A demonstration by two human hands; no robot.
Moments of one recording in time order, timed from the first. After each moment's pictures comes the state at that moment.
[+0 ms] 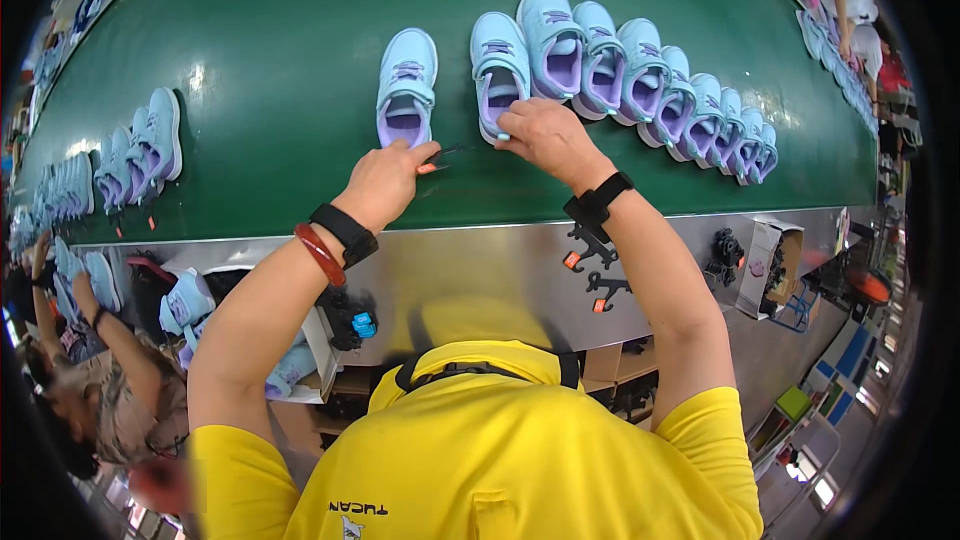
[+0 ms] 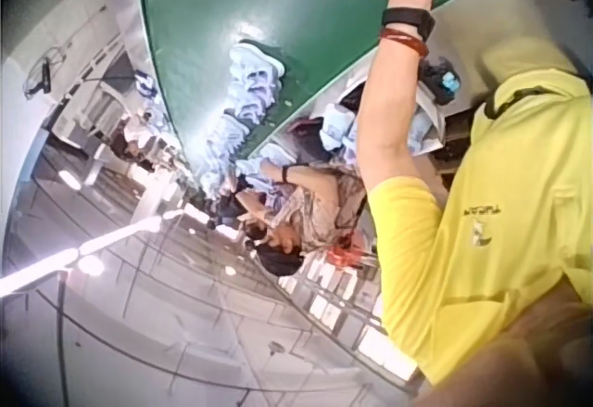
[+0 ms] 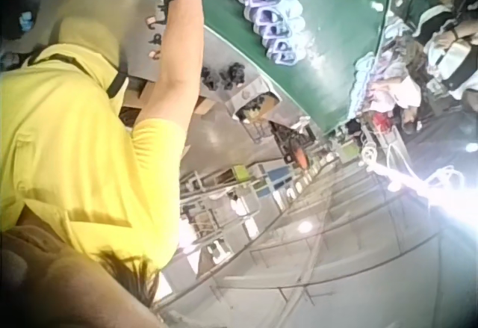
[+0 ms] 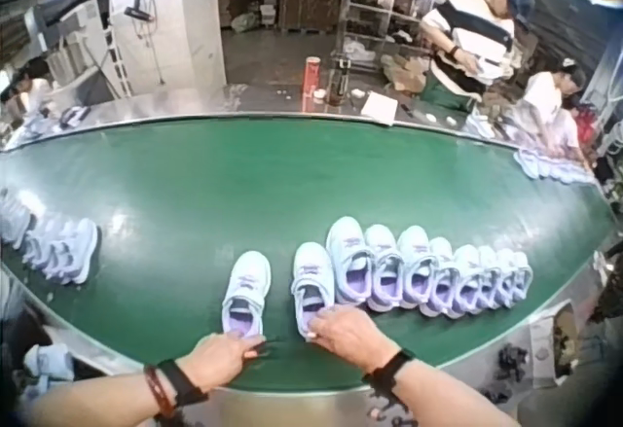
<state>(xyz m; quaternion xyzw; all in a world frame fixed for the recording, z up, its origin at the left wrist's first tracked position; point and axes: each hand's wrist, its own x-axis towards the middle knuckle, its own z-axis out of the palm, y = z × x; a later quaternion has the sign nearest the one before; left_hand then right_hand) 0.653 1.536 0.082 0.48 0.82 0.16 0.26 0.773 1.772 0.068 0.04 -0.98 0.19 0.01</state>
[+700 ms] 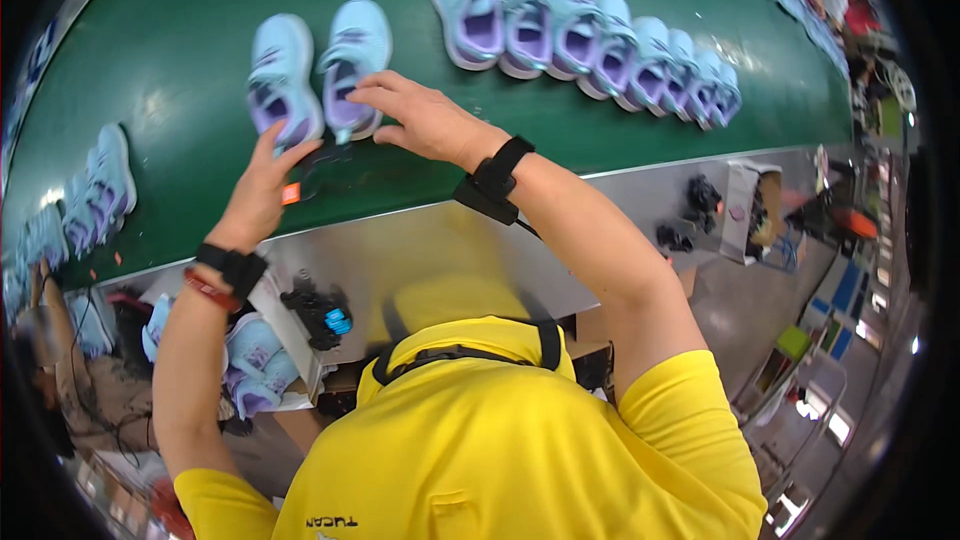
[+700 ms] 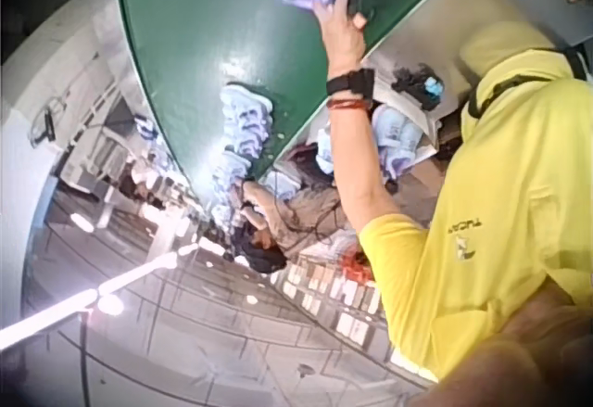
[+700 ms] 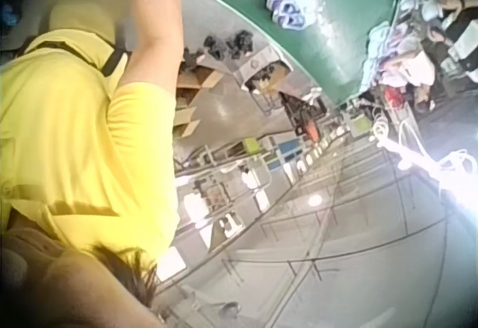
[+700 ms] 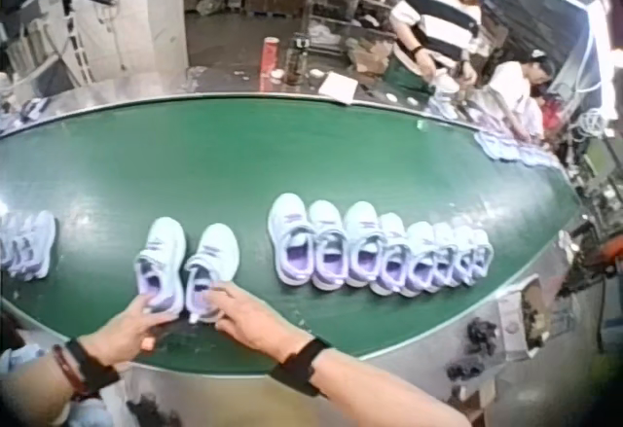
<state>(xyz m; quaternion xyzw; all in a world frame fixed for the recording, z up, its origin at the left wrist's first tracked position) 0.622 1.482 0.089 0.48 0.80 0.24 0.26 0.753 1.721 0.080 0.02 -0.88 0.47 0.11</state>
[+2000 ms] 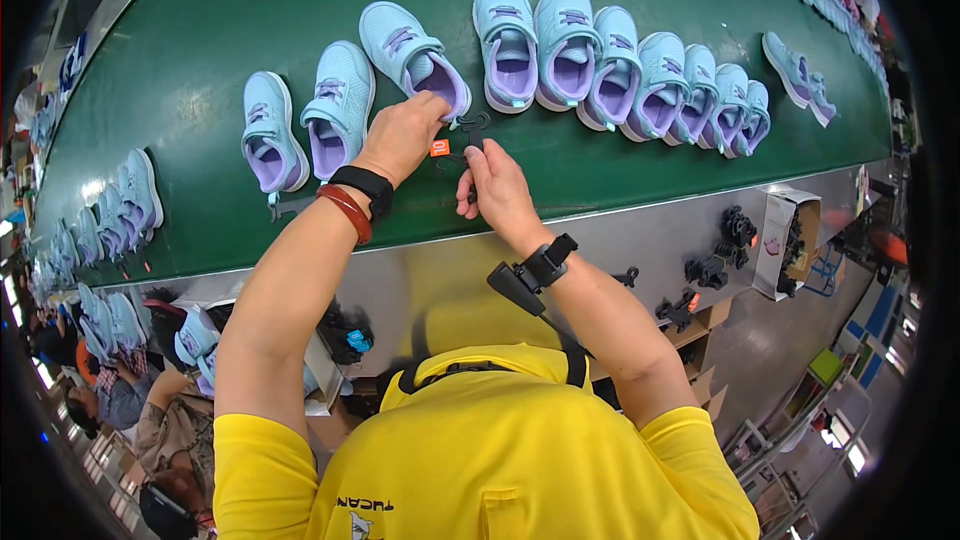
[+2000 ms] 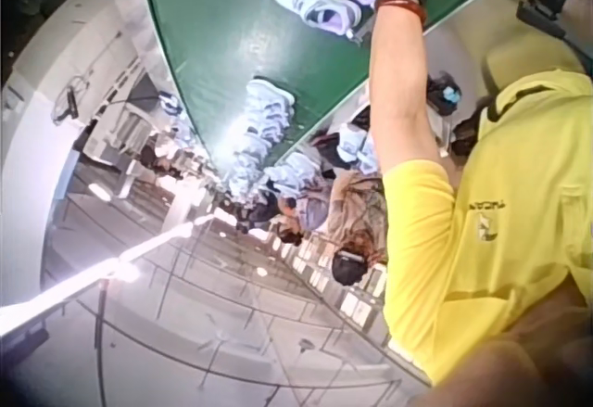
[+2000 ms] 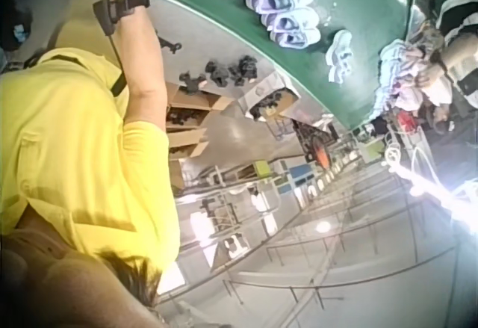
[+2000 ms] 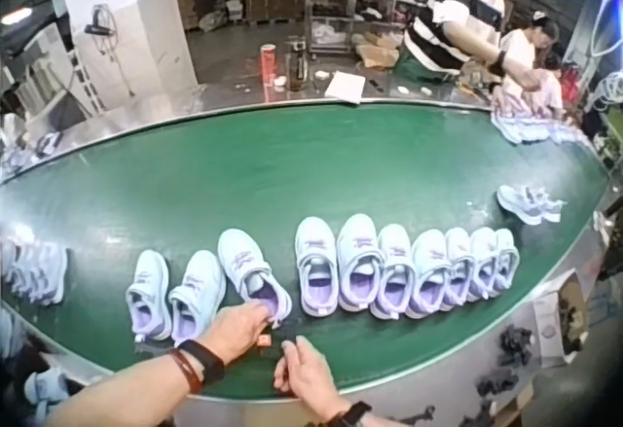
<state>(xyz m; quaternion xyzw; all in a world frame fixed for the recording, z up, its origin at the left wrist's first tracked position) 0.679 1.686 0.045 0.57 0.77 0.24 0.14 0.838 1.758 0.067 -0.41 -0.56 0.72 0.00</state>
